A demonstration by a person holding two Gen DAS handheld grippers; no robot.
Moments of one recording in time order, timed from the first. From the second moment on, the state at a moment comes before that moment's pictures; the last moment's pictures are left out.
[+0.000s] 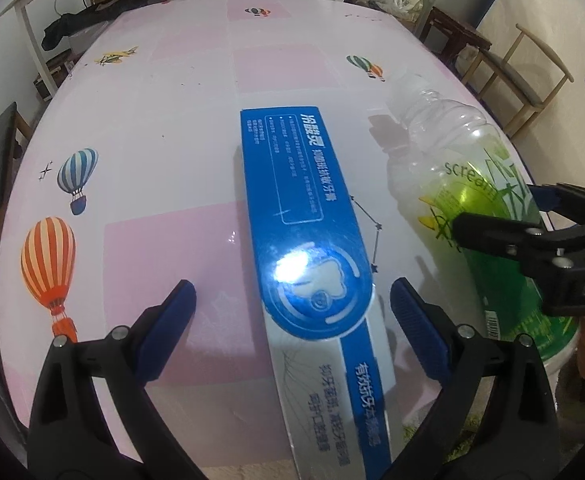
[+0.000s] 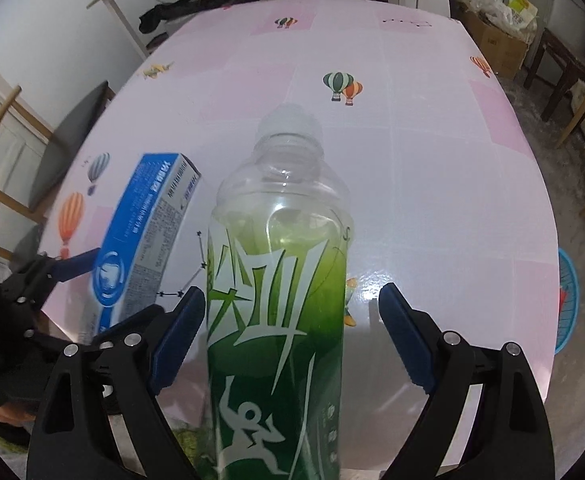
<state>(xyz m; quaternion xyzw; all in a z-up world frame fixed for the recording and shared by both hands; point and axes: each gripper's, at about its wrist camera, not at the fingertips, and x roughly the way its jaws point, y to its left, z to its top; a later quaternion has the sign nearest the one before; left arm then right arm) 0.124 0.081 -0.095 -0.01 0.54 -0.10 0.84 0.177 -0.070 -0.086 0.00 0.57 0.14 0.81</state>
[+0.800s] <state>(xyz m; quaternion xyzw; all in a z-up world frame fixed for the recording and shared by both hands) 0.120 0.082 -0.090 0.00 0.52 -0.10 0.85 0.165 -0.082 -0.099 0.01 0.59 0.12 0.80</state>
